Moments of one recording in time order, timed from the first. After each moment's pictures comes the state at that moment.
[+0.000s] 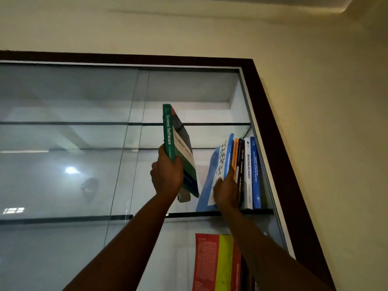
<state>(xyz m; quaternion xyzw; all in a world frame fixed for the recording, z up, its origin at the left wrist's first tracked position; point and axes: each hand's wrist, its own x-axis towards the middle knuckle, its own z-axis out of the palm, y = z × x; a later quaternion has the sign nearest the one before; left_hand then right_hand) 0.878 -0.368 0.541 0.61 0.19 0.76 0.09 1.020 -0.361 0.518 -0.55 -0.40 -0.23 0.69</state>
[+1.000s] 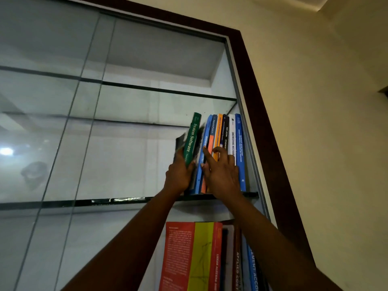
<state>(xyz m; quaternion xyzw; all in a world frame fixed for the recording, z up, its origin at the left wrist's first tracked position) 0.991 -0.279 0.528 0.79 0.13 0.59 0.11 1.084 -0.352 0.512 -0.65 -0.44 -0.48 0.40</state>
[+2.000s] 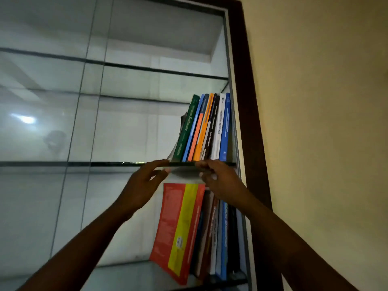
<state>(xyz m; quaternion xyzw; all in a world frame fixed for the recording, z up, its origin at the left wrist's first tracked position) 0.887 -0.352 0.419 0.79 0.12 0.57 0.21 1.060 -0.456 0.426 -0.55 -0.65 -0.19 0.49</state>
